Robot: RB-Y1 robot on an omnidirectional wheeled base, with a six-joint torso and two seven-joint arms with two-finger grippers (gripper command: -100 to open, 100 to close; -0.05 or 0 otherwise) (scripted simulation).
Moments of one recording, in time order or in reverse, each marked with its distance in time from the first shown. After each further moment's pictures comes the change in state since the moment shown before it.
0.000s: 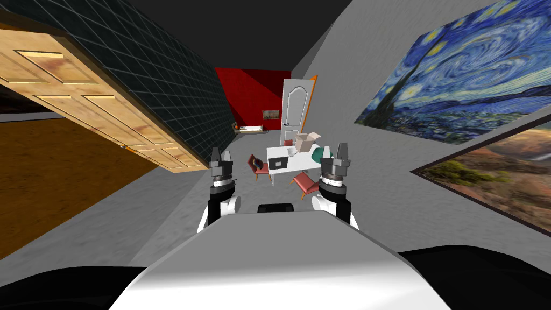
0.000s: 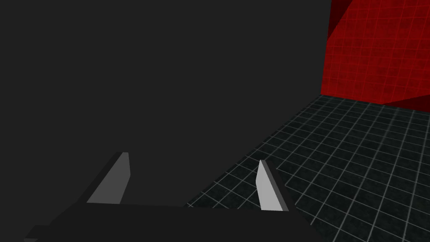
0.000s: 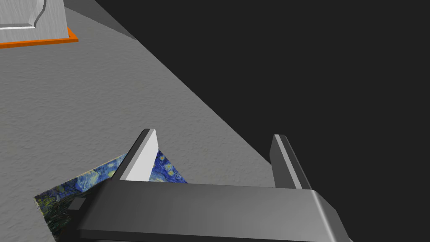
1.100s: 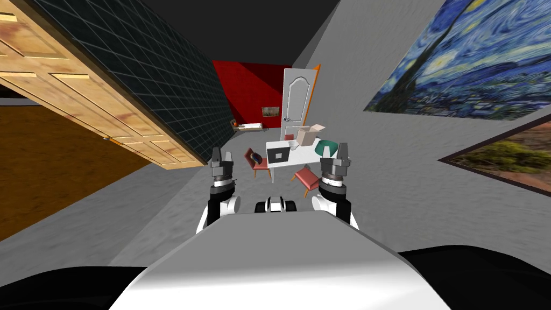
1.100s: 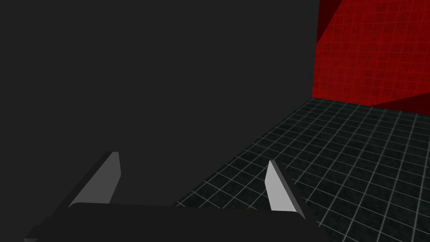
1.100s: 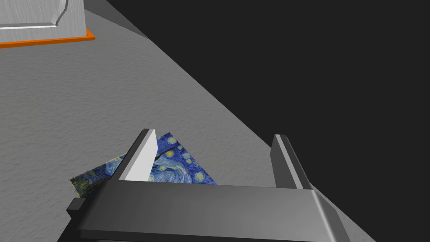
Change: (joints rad) left arm -0.001 0.022 -0.001 0.005 -0.004 0.000 0.000; right arm 0.000 0.000 0.000 0.000 0.000 0.000 0.000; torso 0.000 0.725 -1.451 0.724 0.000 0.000
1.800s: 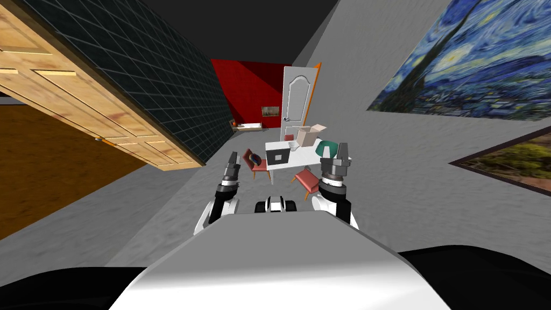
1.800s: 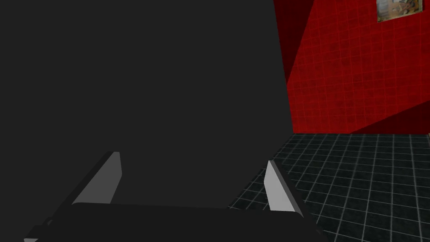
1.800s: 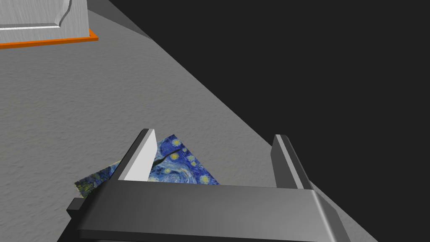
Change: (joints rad) left arm -0.018 0.147 -0.027 0.087 -0.100 0.052 0.007; right arm 0.000 0.000 0.000 0.000 0.000 0.000 0.000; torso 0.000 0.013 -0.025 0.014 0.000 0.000
